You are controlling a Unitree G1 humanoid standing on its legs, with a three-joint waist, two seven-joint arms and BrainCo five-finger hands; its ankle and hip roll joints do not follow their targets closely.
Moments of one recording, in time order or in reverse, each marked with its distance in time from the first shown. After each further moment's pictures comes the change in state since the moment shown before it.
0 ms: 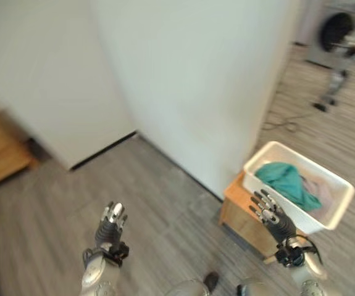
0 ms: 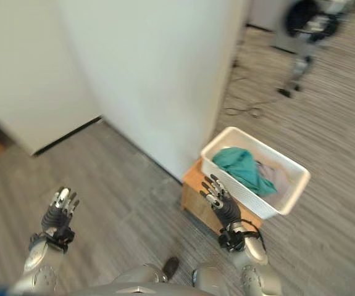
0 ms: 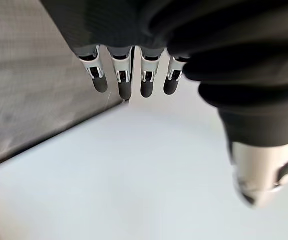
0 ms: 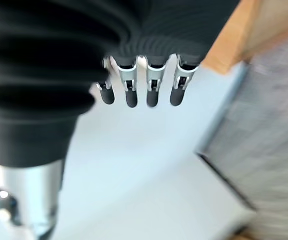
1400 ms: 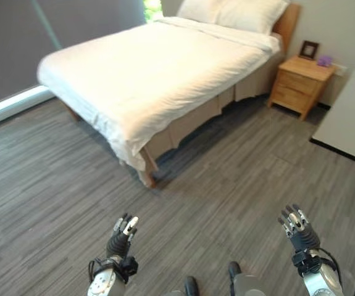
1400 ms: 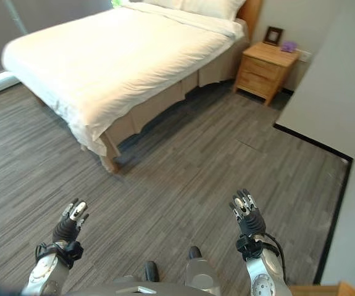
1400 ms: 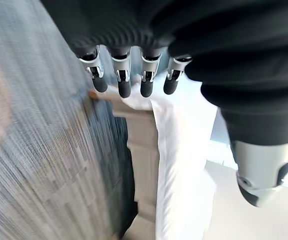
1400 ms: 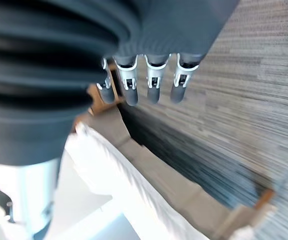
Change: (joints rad) left arm 0.211 -0.094 -0.130 -0.098 0.111 0.021 0.014; right arm 0.030 0.095 -0.061 0.162 0.029 -0.003 -0.103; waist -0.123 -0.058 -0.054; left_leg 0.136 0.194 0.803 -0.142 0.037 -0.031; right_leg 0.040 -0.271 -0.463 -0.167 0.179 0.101
